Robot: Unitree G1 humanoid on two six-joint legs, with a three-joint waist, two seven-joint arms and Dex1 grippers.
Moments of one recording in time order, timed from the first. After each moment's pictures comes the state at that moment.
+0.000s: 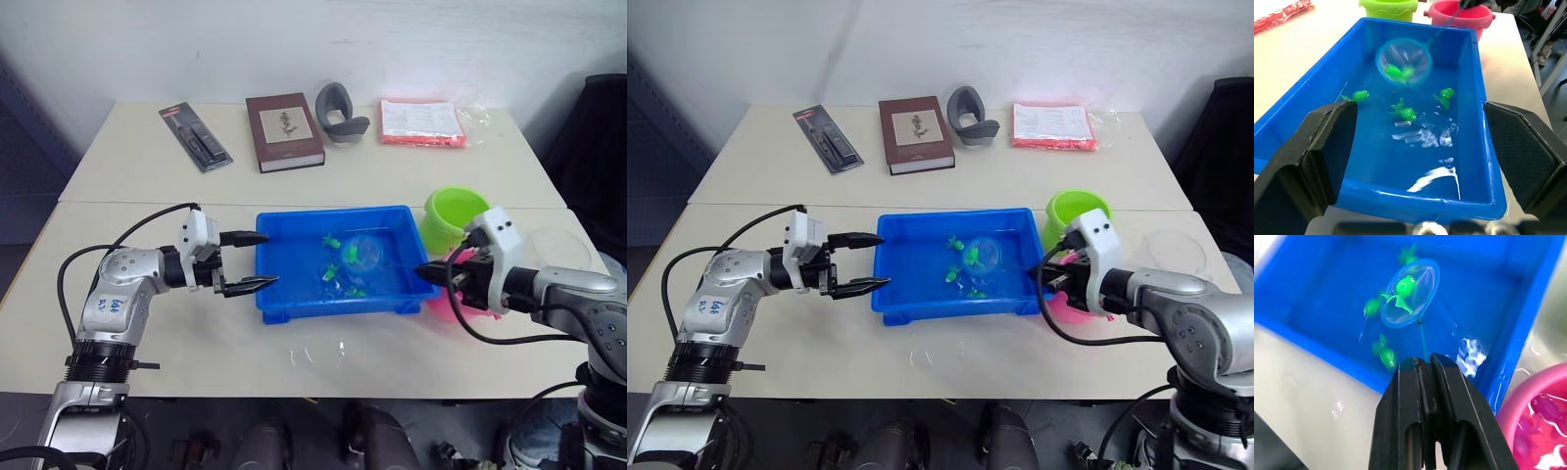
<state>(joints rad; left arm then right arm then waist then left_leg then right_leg) -0.47 0.61 0.03 0.16 -0.41 0.17 -1.17 -0.42 -0.56 -0.43 -0.55 0.68 1.56 0.56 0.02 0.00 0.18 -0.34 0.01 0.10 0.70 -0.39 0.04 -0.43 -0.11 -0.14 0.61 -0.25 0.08</state>
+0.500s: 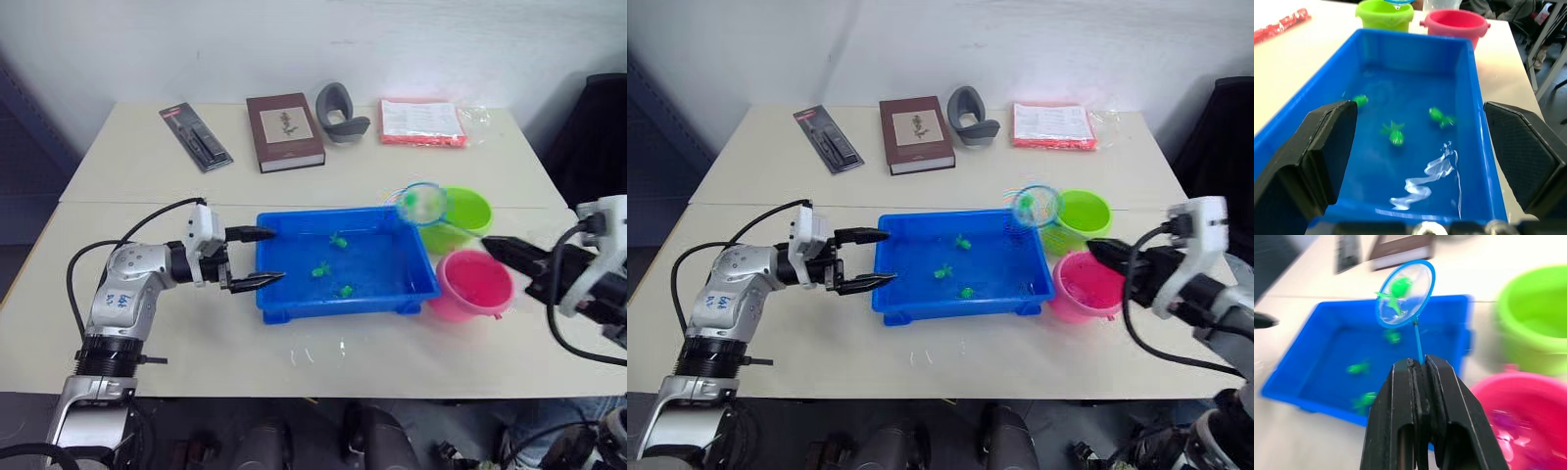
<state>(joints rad) -0.51 0.57 0.03 0.17 -0.41 0.16 -1.18 -0.38 -0.58 -0.88 -0.66 0.83 1.61 0.46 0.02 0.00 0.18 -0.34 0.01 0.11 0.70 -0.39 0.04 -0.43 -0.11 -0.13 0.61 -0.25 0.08</state>
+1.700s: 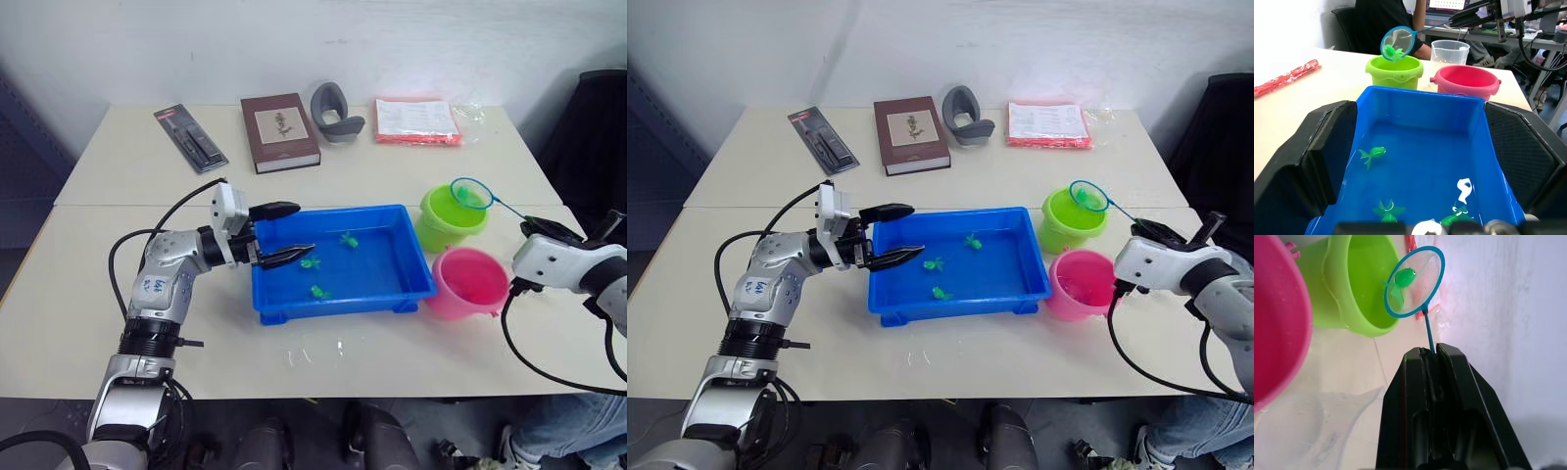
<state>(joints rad) -0.62 0.41 0.02 0.26 -0.42 0.13 -1.10 0.01 -1.09 -0.21 -0.13 -0.34 -0.14 0.33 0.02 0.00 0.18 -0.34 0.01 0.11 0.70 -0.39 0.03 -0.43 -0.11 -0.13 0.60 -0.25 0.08</state>
